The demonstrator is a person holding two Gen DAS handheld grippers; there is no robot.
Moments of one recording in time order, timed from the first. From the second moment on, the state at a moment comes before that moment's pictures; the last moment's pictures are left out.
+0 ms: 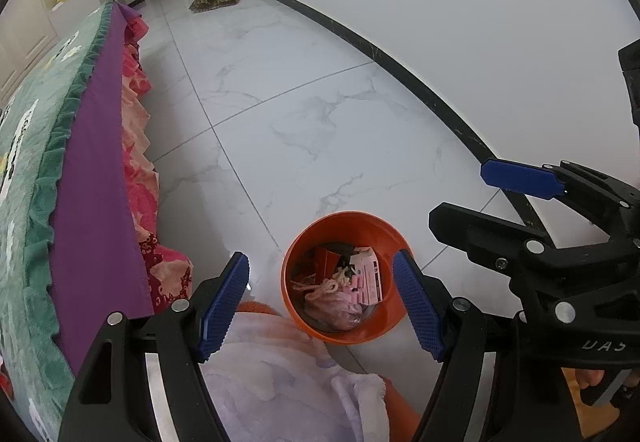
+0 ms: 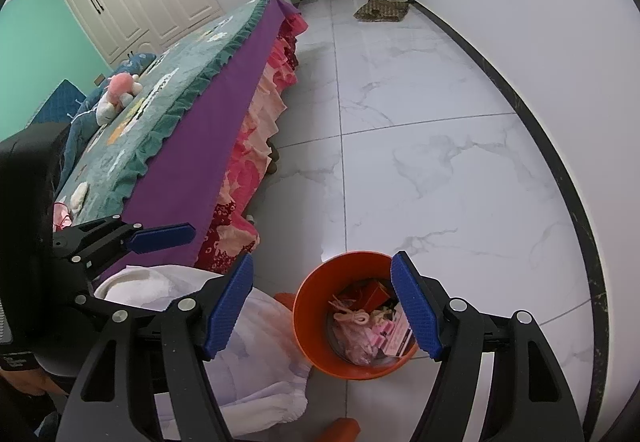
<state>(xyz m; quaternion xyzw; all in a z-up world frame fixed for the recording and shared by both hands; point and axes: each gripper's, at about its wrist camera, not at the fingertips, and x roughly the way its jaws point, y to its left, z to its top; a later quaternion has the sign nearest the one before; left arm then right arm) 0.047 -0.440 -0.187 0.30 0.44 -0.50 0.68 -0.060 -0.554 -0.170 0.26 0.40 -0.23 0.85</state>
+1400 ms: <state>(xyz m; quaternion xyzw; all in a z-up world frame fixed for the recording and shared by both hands) 0.162 -0.131 -0.087 0.12 0.41 -0.27 0.86 0.143 -0.287 -0.062 0.10 0.38 0.04 0.92</state>
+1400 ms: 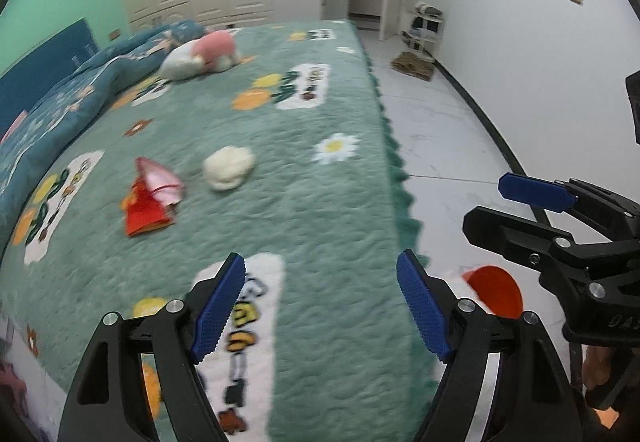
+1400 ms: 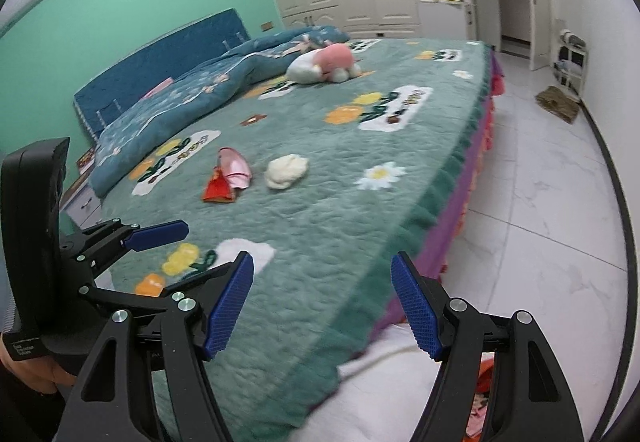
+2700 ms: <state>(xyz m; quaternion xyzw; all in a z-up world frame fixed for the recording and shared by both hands) 0.363 -0.007 -0.154 0.05 0.49 -0.14 0.86 0.392 -0.203 -0.142 0.06 0.45 0.12 0.88</state>
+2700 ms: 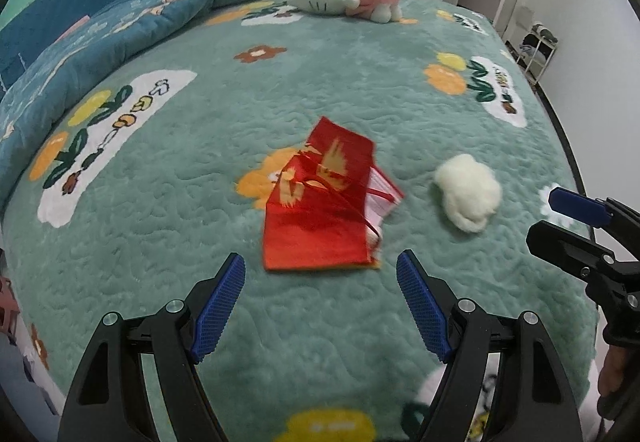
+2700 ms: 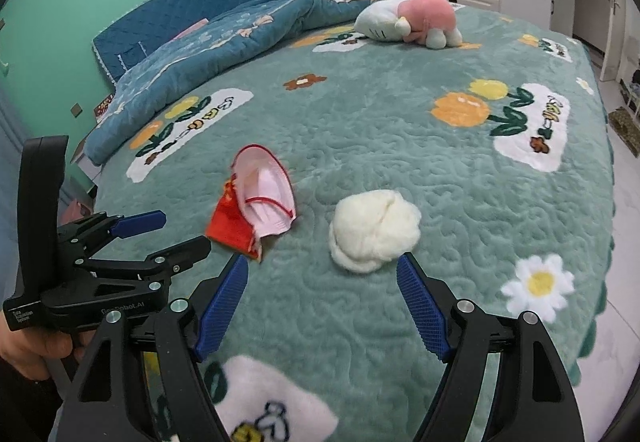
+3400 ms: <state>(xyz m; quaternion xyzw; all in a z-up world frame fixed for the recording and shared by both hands) 0.407 -0.015 -0.202 0.03 0.51 -0.15 0.85 0.452 -0.212 -0.211 0.01 0.49 0.10 0.87</state>
